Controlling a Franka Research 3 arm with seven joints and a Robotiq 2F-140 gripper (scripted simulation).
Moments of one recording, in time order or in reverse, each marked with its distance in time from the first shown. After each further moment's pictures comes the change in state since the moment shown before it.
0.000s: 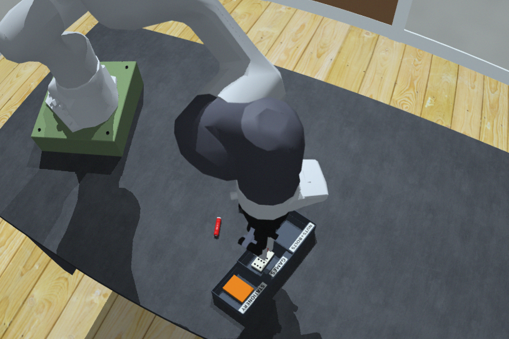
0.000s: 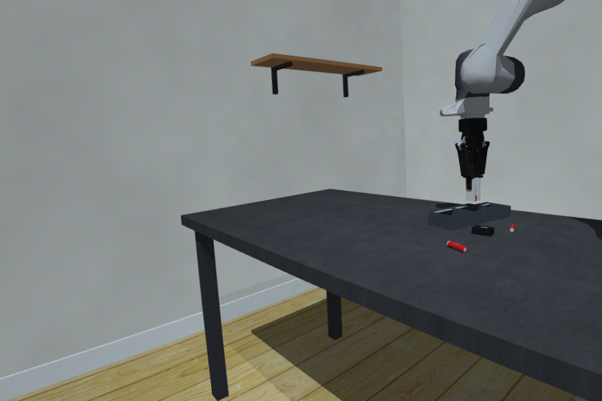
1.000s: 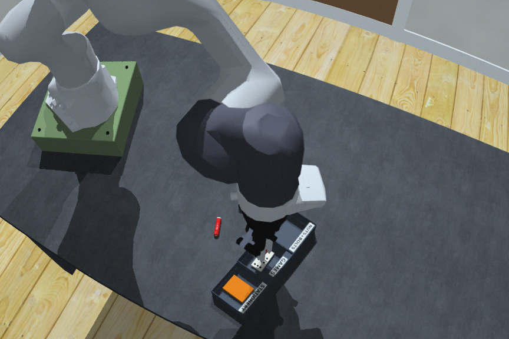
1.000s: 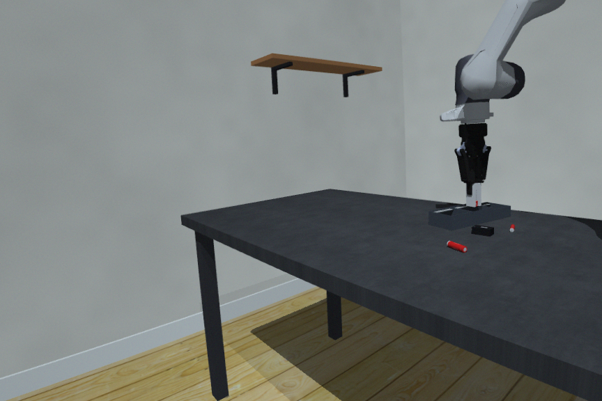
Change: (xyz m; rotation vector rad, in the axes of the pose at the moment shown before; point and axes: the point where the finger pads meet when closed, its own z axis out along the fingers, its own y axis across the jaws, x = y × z) arm -0.003 -0.001 0.015 -0.008 -0.004 0.063
